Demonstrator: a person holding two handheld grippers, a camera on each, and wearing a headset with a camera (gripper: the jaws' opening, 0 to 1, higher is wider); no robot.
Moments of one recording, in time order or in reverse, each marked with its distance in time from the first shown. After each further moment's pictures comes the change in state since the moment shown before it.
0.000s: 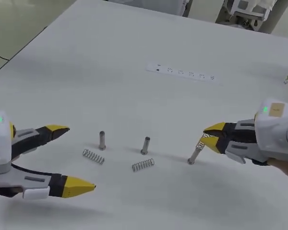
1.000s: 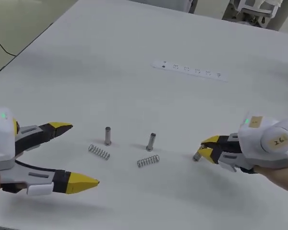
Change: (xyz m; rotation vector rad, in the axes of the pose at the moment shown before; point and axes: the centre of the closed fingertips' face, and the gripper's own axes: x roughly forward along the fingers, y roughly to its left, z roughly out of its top) left arm -0.006 0.000 -0.003 -0.011 -0.002 0.015; right arm 0.035 0.014 -0.043 0.079 0.089 0.030
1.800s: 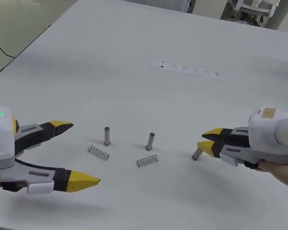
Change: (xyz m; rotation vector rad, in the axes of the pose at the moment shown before) left arm 0.001 -0.002 0.006 0.009 -0.003 -0.008; right arm -0.022 -0.003 0.027 0.109 -0.121 -0.021
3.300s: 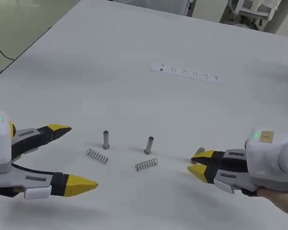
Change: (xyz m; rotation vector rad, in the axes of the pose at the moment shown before) left arm -0.002 0.000 0.000 -0.007 -0.003 0.007; right arm 0.005 0.059 -0.006 0.000 0.009 0.142
